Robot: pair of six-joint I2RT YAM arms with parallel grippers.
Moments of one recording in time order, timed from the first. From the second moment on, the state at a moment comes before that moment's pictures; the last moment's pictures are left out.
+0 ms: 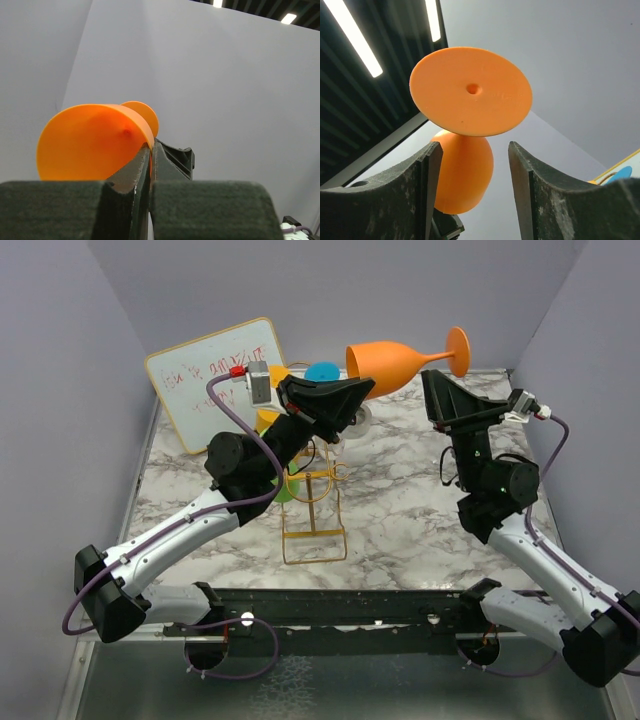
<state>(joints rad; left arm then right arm) -0.87 1.24 1.17 0.81 0.10 -0.55 0.53 0.98 0.78 0.96 0.13 1.14</state>
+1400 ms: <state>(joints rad) -0.89 1.23 1.02 1.03 0.18 -0.58 0.53 1.08 0.81 1.14 0.07 1.25</state>
